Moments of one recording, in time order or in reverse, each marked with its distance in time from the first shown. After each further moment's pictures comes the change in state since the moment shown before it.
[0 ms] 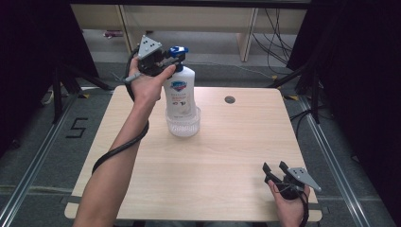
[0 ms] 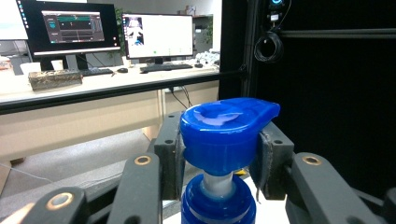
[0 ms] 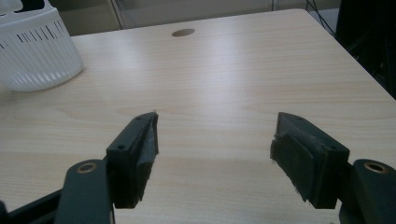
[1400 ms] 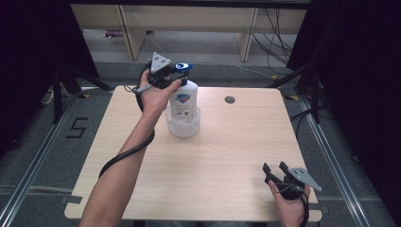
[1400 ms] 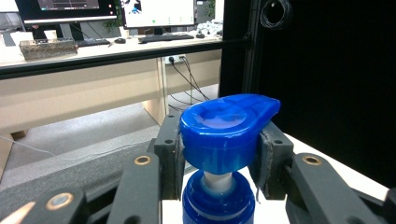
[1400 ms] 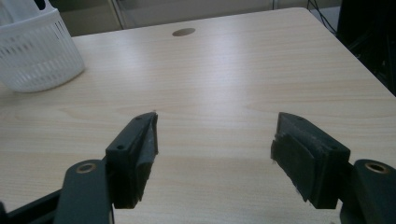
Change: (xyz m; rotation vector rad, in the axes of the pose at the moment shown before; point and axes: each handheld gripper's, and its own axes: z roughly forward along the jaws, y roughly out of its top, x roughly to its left) left arm 0.002 -0.051 0.023 0.089 0.002 0.031; right arm 0.000 0.000 0.000 0.001 0.002 0.009
